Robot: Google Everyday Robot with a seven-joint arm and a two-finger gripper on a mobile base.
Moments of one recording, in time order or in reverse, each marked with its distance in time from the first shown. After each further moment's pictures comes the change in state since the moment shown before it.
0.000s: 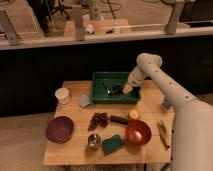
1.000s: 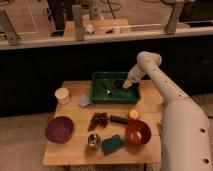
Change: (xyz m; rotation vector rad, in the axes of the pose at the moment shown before) arm -0.027 -0.035 0.017 0.048 -0.058 0.057
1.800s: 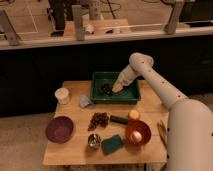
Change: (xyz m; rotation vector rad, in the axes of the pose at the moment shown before) arm -0.034 0.075 -0.003 -0.130 -0.071 -0.183
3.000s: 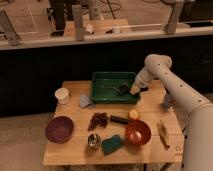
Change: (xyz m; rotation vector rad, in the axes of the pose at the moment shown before) arm 0.090 -0.029 -0.052 0.132 0.139 0.118
